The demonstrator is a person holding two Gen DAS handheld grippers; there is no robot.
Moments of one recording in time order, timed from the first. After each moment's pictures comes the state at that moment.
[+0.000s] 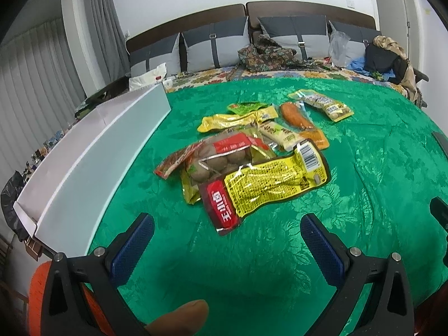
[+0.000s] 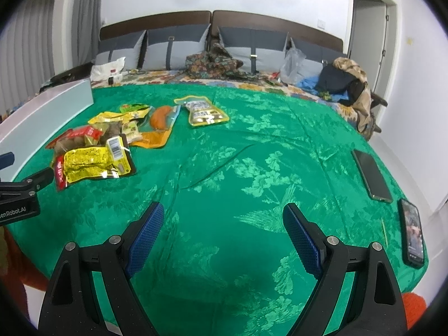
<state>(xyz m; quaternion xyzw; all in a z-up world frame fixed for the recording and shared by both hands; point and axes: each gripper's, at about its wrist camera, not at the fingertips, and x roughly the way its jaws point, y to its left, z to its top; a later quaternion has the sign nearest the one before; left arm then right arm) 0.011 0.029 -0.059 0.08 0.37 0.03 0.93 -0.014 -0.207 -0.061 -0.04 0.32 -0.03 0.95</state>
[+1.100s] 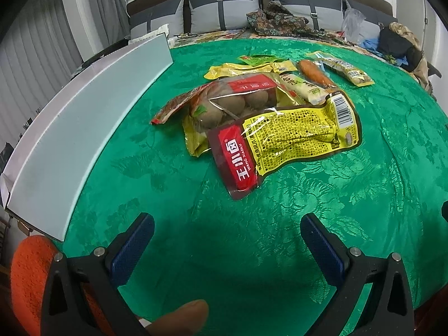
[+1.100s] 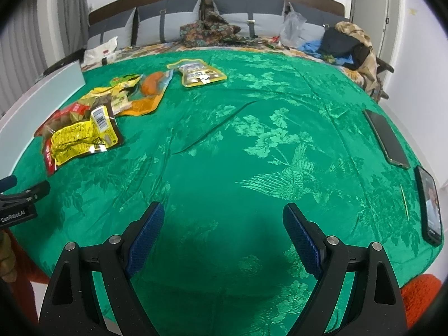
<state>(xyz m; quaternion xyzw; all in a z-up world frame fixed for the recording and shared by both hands) 0.031 0.056 -0.107 0.05 0.45 0.04 0.89 0.002 -0.221 -0.091 0.00 0.40 -0.03 0.92</state>
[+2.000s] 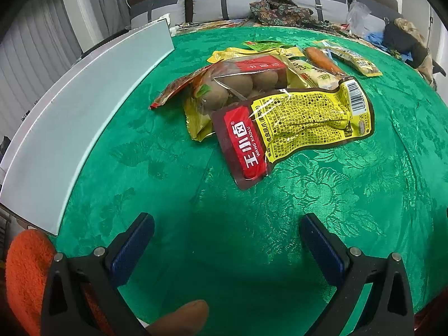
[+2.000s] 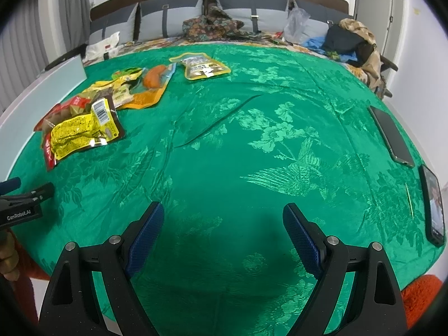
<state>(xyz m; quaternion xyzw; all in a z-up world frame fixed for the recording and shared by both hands) 0.038 0.063 -0.122 0.04 0.47 0.04 0.88 0.004 -0.218 -0.097 0.00 0.41 -0.02 0.91</state>
